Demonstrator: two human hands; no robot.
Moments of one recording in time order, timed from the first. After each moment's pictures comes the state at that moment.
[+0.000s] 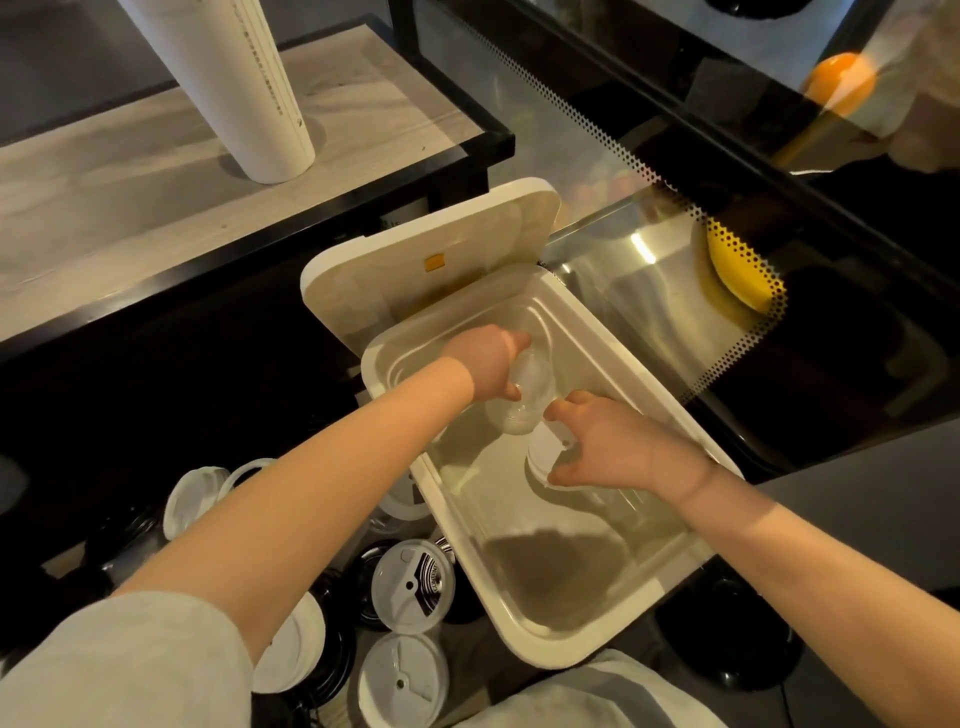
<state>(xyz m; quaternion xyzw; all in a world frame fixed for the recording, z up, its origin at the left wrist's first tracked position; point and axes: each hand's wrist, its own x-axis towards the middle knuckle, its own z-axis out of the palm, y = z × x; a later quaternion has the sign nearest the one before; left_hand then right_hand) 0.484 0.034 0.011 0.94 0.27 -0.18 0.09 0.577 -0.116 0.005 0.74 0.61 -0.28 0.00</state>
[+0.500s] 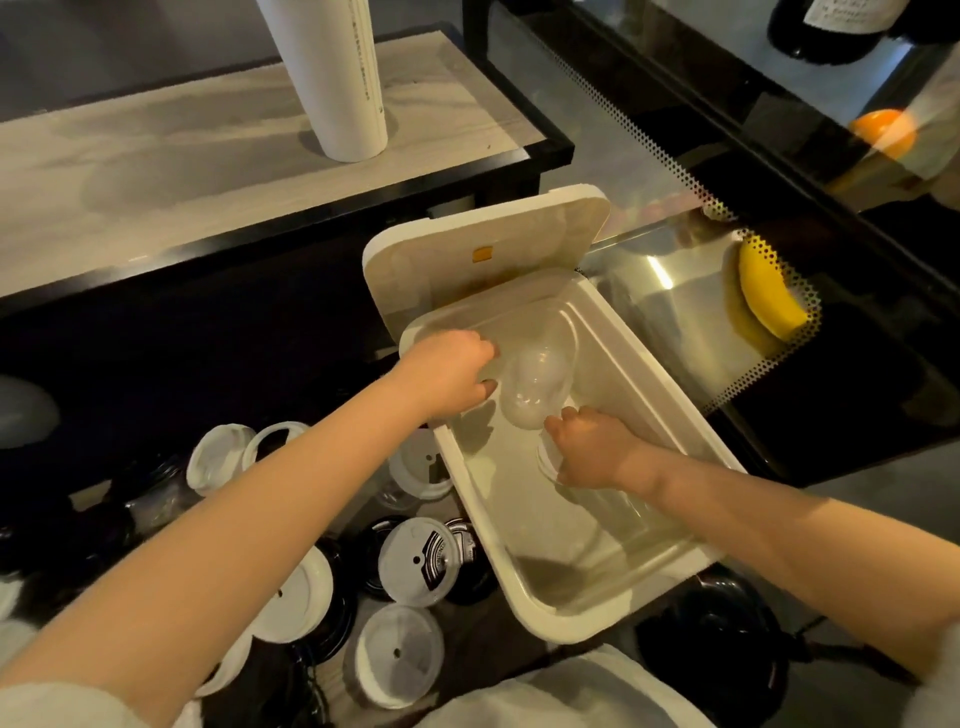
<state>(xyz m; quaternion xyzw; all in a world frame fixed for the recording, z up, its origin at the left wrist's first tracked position) 0.408 0.022 0.037 0.94 0.32 -0.09 0.08 0.560 -0.098 -0.034 0.70 0.67 -0.19 0.18</state>
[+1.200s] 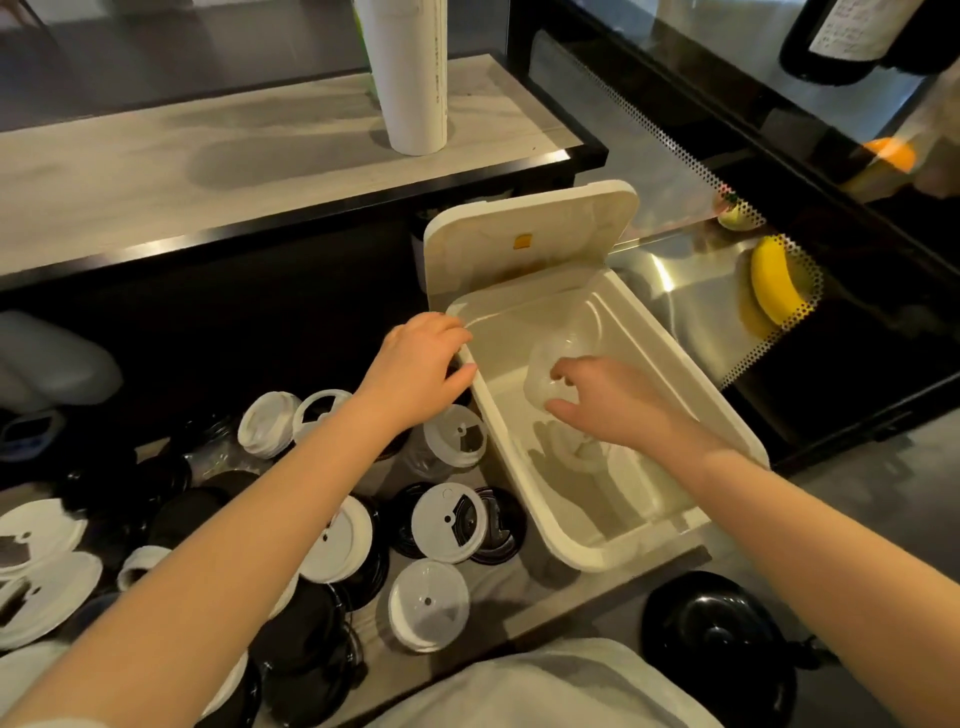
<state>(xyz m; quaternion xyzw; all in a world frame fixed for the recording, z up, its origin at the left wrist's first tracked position) 0.322 -0.013 0.045 0.92 0.38 0.08 0.09 0.521 -0.108 0.035 0.74 0.65 -0.15 -0.02</state>
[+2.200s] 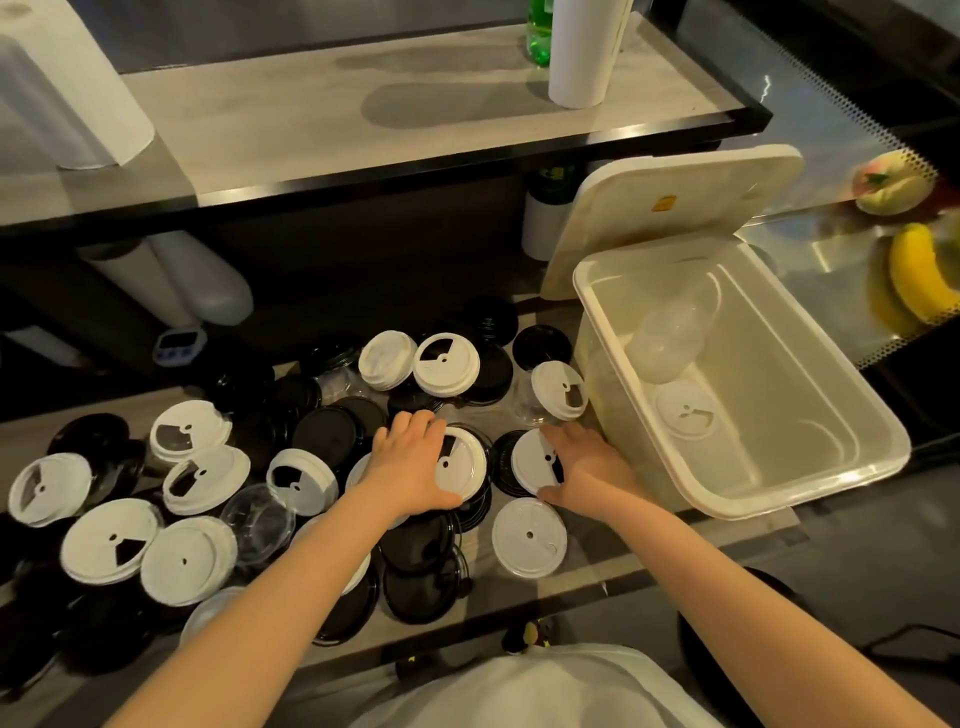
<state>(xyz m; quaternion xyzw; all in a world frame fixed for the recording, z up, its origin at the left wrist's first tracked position) 0.159 -0.087 -0.033 0.83 0.51 -0.16 0.15 0.380 -0.143 -0.062 0.70 0.67 -0.25 0.07</state>
